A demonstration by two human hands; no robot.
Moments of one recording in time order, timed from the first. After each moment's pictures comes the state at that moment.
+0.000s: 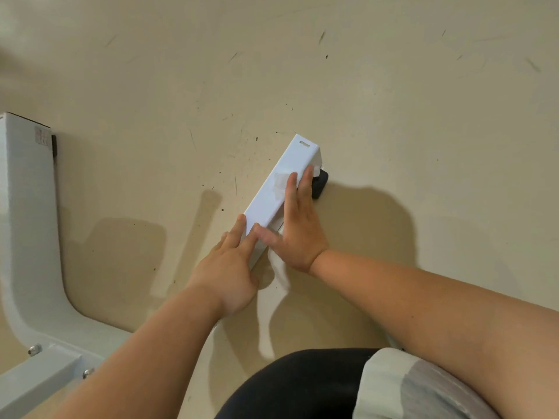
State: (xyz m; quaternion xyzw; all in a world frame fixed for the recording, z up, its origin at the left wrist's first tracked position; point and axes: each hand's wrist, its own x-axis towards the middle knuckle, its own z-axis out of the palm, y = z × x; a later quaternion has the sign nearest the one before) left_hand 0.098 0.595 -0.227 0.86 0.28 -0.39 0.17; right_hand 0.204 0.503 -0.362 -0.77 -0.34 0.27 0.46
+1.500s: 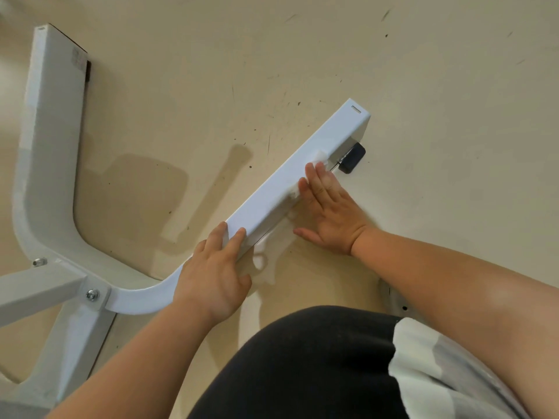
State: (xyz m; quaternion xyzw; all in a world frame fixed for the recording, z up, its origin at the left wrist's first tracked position) left_hand -0.020 0.568 -0.237 0.86 0.40 -0.29 0.14; right_hand 0.208 0.467 -0.414 -0.71 -0.66 0.02 0.24
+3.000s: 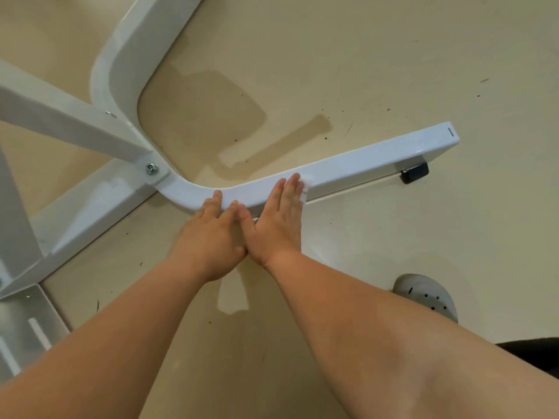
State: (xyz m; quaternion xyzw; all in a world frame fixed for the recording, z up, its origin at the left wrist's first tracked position) left_hand -0.168 0.538 -0.258 0.78 0.55 -0.17 0.24; right_hand -0.039 0.504 -0.294 -0.78 -0.47 0.37 0.17
